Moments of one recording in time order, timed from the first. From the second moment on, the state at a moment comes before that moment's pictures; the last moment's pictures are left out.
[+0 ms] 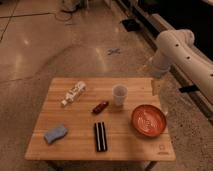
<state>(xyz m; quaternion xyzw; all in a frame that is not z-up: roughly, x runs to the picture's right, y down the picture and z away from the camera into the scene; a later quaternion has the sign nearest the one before) 0.214 -0.035 0.717 -0.25 -0.12 -0.16 0.95</state>
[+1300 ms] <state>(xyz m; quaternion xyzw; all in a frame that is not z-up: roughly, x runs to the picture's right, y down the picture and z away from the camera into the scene) 0.224 -0.013 0.722 -0.26 -0.12 -0.16 0.94</state>
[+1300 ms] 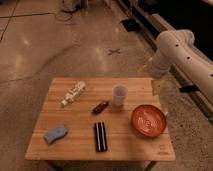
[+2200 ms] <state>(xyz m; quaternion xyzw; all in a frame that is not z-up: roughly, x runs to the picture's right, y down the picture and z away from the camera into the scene) 0.252 0.124 0.741 -0.27 -0.16 -0.15 0.94</state>
